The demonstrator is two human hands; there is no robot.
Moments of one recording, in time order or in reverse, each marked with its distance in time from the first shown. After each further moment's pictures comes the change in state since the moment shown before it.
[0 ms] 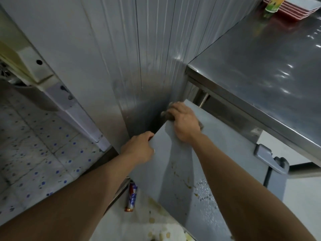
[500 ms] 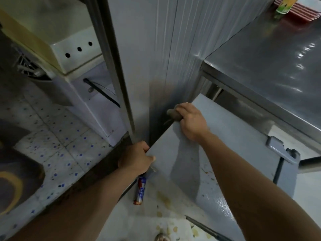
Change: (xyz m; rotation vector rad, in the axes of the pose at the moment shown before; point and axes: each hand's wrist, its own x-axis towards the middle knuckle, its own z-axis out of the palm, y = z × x) left_hand -0.058 -0.059 0.013 -0.261 0.129 -0.110; right_hand -0.023 -0.031 0.013 0.103 -0.015 -0.016
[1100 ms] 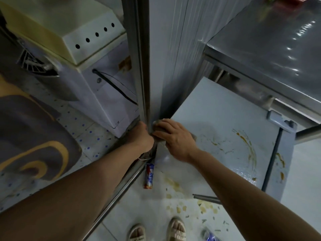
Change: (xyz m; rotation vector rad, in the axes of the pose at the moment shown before) left_hand -0.023 -0.016 -0.034 0.027 0.003 -0.049; right_hand -0.098 -0.103 0.044 -0.235 -0.122 -0.265
